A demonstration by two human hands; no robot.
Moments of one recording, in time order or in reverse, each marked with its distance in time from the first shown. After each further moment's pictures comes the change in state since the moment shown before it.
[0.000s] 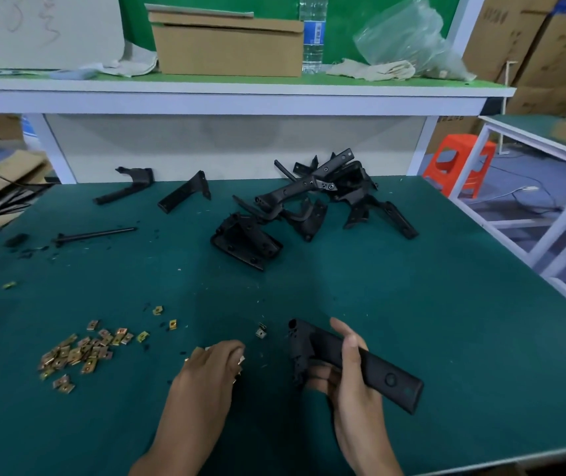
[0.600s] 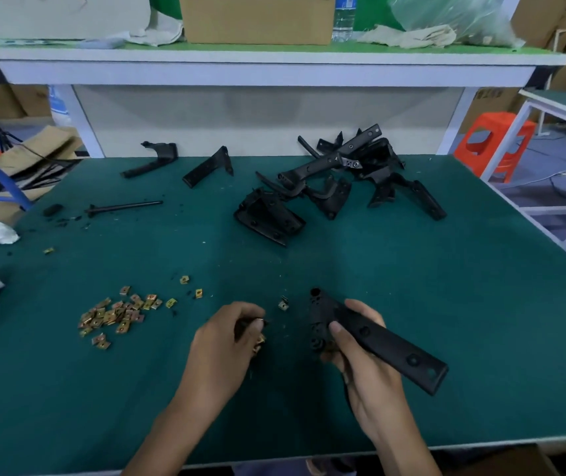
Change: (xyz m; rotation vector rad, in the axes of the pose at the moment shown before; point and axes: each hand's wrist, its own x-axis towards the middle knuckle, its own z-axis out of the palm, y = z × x) left_hand 0.008 0.002 -0.016 -0.332 -0.134 -0.268; right_hand -0.002 0.005 -0.007 0.066 -0.154 0.087
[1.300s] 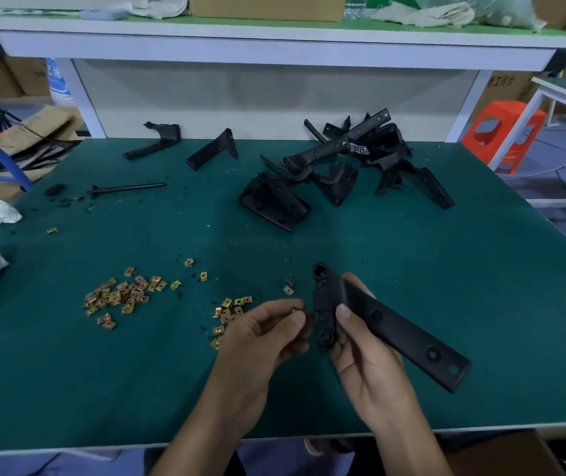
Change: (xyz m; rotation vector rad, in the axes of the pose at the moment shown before) left_hand -0.028 0.048 0.013 -0.998 -0.143 -0.437; right_hand -0.014 -0.017 0.021 0.268 -0.138 0.127
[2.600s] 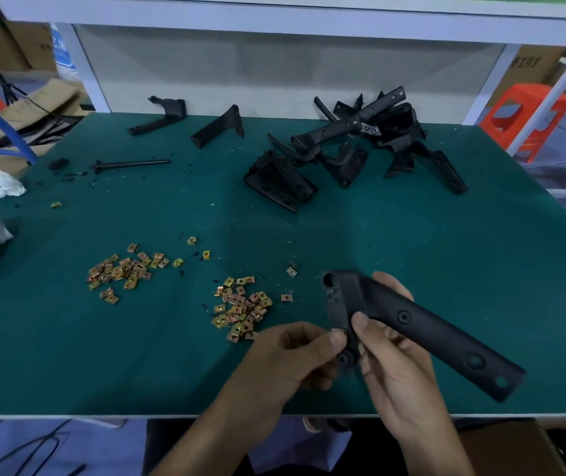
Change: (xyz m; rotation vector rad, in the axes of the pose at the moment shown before) left_hand -0.022 -0.014 0.009 0.157 -0.229 -0.218; right_hand -0.027 -0.015 -0.010 -0.127 0.034 -0.092
